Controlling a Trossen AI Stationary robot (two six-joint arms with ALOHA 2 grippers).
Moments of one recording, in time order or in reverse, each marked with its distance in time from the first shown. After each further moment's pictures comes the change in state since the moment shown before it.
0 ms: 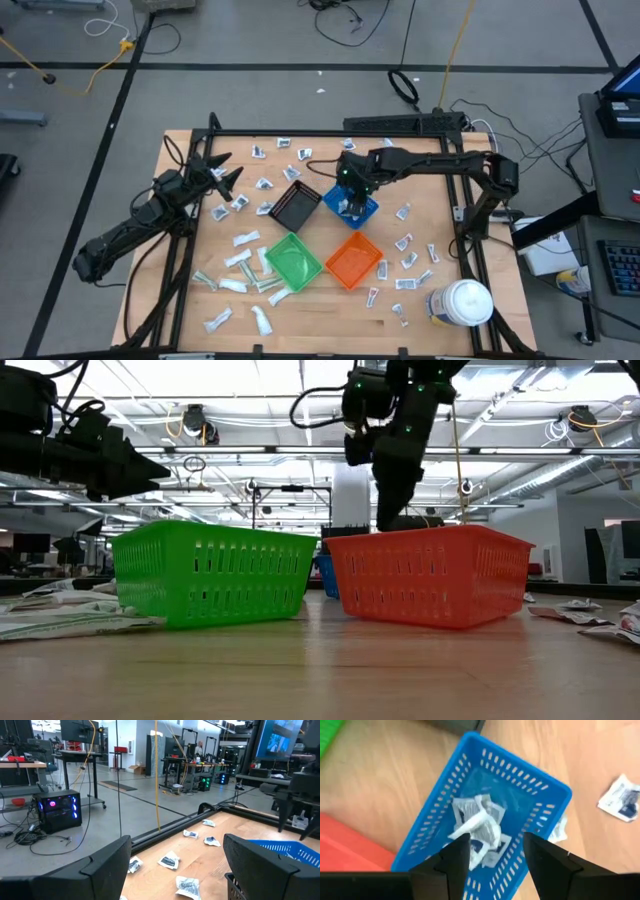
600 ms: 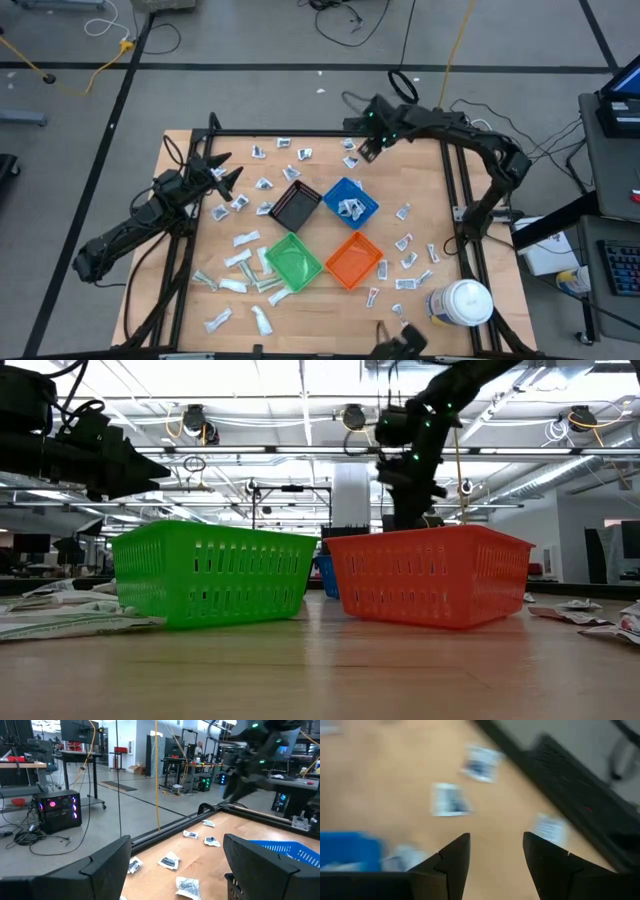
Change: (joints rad) left arm 0.000 0.000 0.000 0.004 -0.001 0.000; right arm -0.422 -0.040 0.006 0.096 0.095 0.096
